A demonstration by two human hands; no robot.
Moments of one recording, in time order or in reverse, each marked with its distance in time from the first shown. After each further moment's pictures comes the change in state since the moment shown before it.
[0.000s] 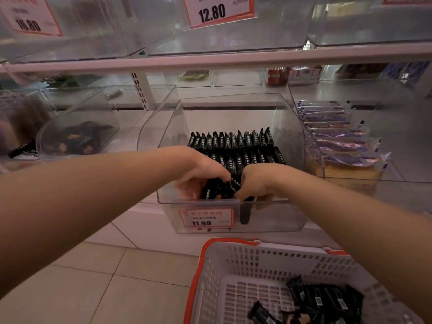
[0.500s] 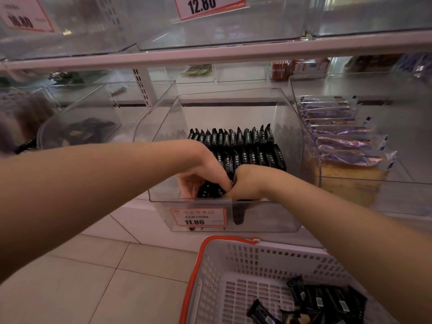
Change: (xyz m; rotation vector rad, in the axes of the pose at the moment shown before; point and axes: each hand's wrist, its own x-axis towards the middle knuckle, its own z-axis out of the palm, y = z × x) left_hand -0.004 0.022 0.008 0.395 0.020 -0.105; right_hand 0.005 0.004 0.005 -0.119 0.040 -0.147
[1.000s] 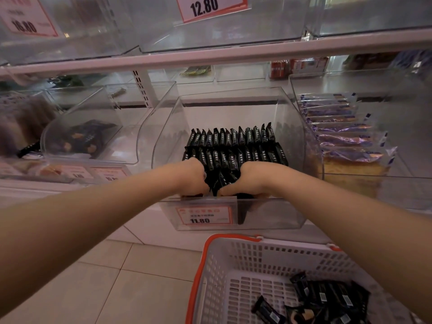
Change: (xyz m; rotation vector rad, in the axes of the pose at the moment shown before) left_hand 0.002 -0.043 0.022 0.171 0.620 0.222; right_hand -0.010 -0.007 -0.004 0.107 0.008 0.060
